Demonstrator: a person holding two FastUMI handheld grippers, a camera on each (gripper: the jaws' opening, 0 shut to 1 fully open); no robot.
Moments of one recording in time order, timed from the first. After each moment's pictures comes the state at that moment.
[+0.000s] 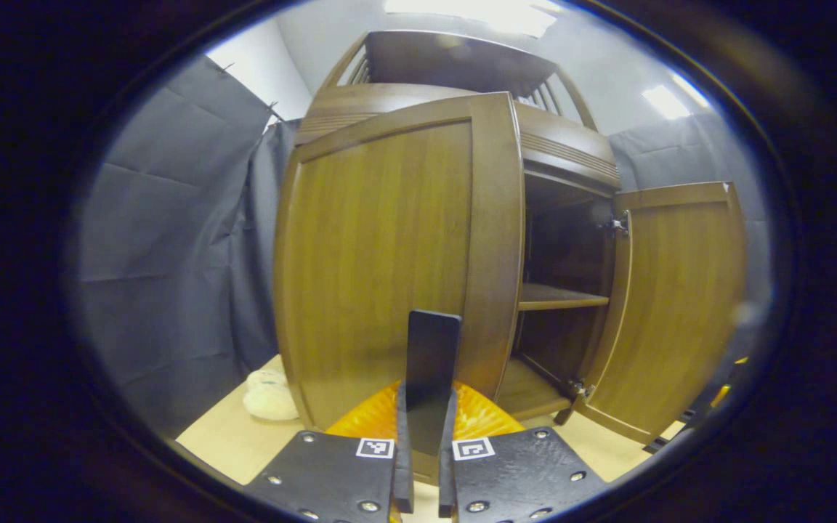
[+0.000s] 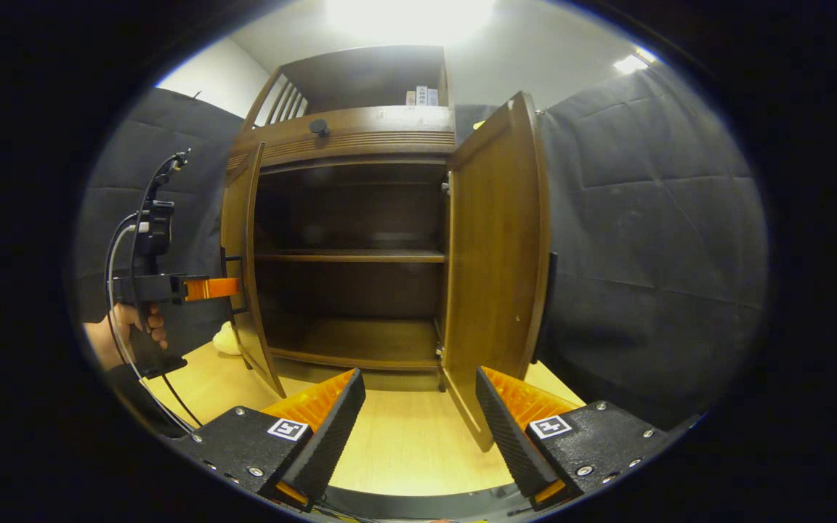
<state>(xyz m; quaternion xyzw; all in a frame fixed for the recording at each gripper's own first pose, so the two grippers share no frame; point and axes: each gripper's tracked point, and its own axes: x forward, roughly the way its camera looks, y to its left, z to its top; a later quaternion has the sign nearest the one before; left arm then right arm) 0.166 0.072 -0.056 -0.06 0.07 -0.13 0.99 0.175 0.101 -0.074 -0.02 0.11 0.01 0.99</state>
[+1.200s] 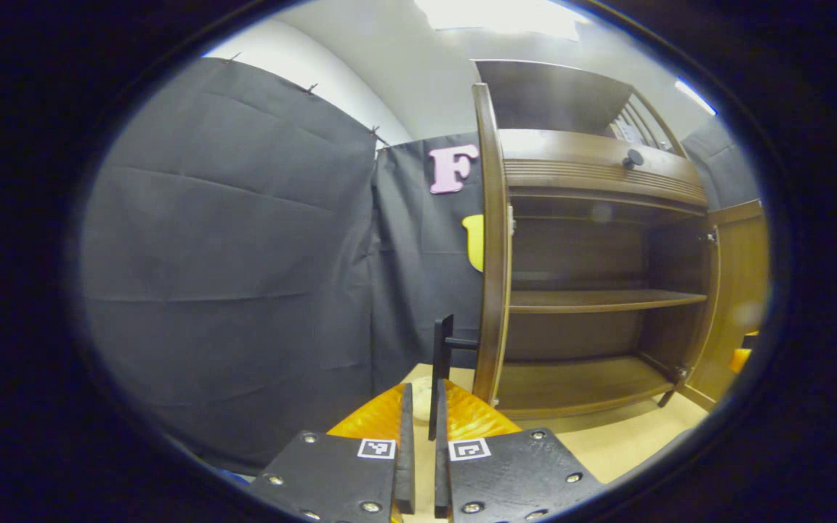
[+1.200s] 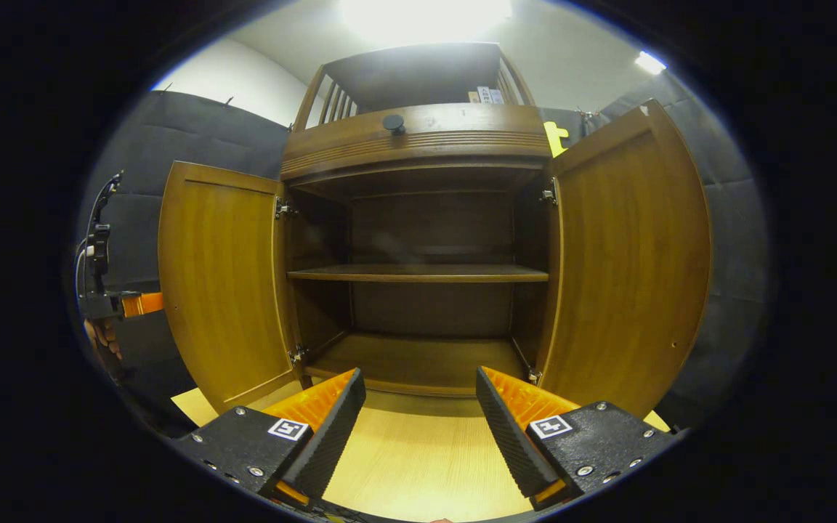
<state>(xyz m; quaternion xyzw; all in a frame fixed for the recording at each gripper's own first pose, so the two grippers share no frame) 0.094 0.347 -0.056 -0.03 0.05 0.06 1.00 0.231 0.220 -0.065 -0.02 0.09 0.10 0.99</state>
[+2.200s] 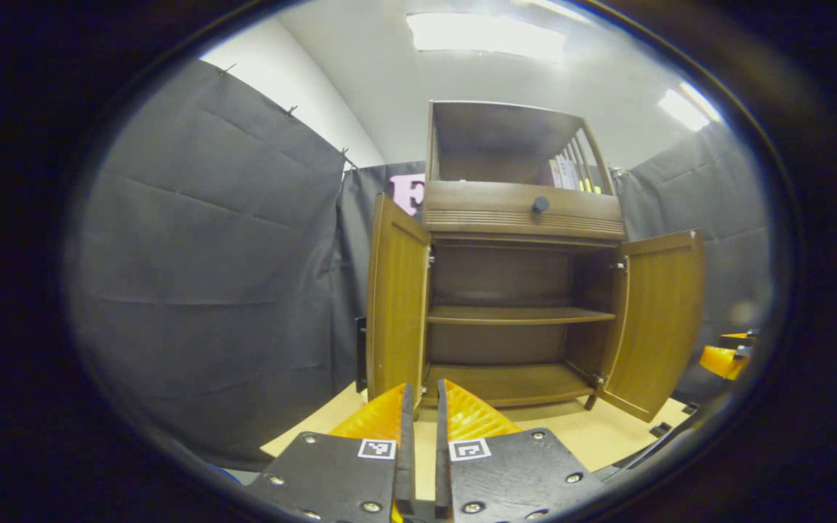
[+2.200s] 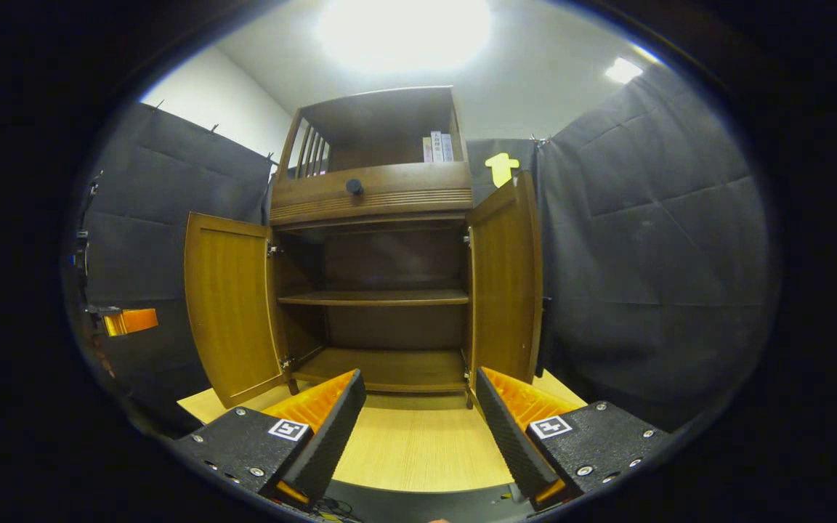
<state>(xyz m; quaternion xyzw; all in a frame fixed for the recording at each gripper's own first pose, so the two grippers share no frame) -0.094 0.230 0.015 -0.04 0.02 -0.02 1.00 0.081 0.119 -0.004 0.00 0.04 0.04 1.00</state>
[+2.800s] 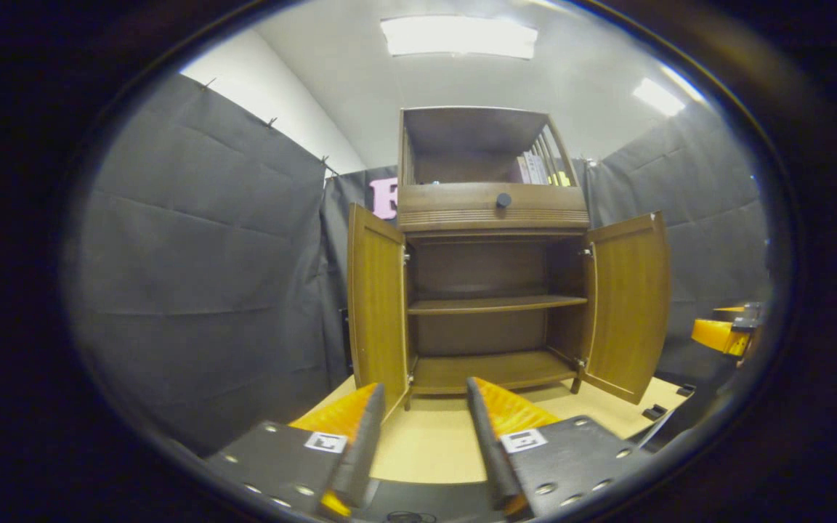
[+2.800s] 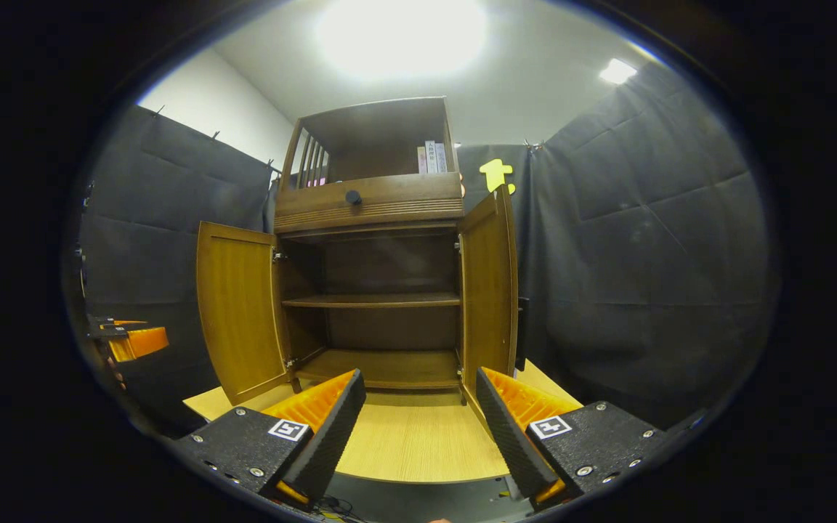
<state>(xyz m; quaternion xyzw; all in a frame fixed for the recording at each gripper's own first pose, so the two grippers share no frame) -0.143 0.200 0.005 -0.01 0.02 -0.04 1.00 0.048 0.108 0.000 0.00 0.03 0.04 1.00</state>
